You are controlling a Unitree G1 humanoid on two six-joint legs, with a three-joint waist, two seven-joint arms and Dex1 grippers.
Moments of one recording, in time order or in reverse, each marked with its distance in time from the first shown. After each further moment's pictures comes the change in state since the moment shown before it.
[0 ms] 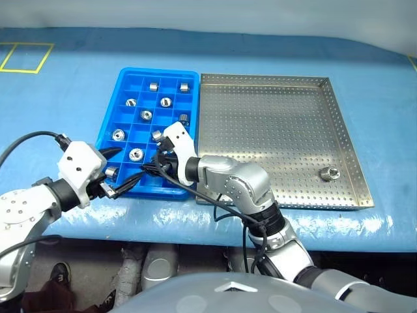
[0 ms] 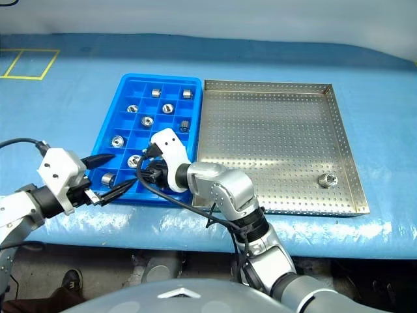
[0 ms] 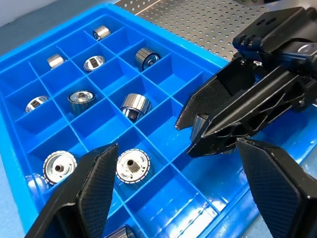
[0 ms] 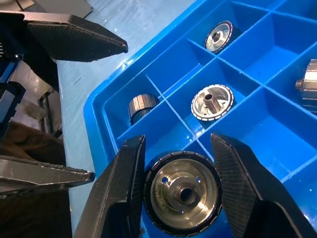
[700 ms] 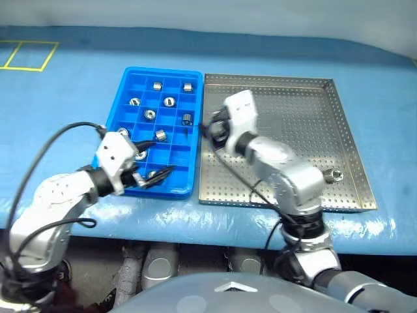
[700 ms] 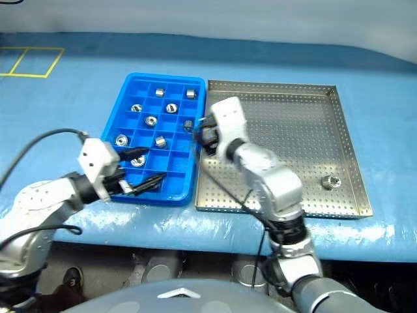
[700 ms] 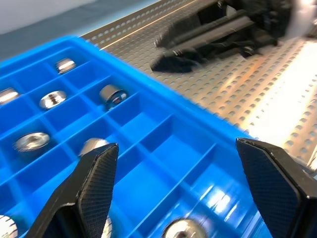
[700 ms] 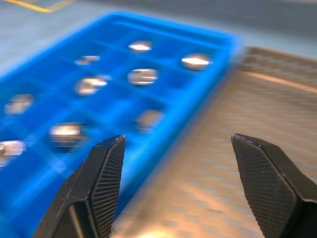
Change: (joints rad) left arm -0.249 -0.148 -0.333 0.093 -0.021 -0.028 0.036; right arm 0.067 -0.306 -0.266 -0.300 -0.202 -0.064 -0.245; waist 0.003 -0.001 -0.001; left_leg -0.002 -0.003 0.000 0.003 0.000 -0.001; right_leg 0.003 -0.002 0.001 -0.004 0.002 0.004
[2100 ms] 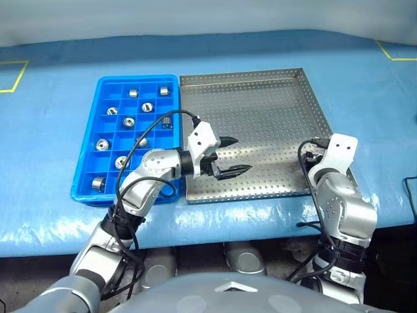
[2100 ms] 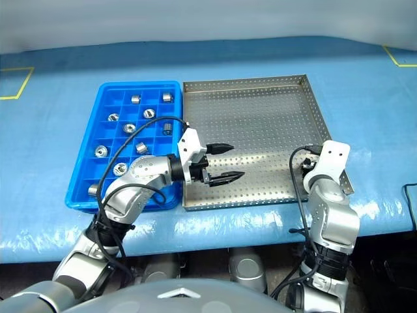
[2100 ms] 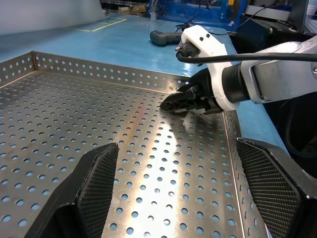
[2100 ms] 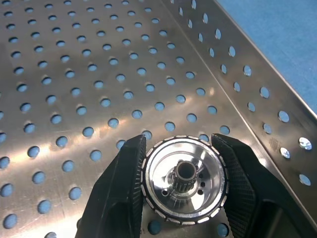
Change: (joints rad) left arm -0.379 -0.339 -0.398 0.493 0.128 -0.214 -0.087; right arm 0.263 0.032 -0.455 0.079 -0.091 -0.034 -0.179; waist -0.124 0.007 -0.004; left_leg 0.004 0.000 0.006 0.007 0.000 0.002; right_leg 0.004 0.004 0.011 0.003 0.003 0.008
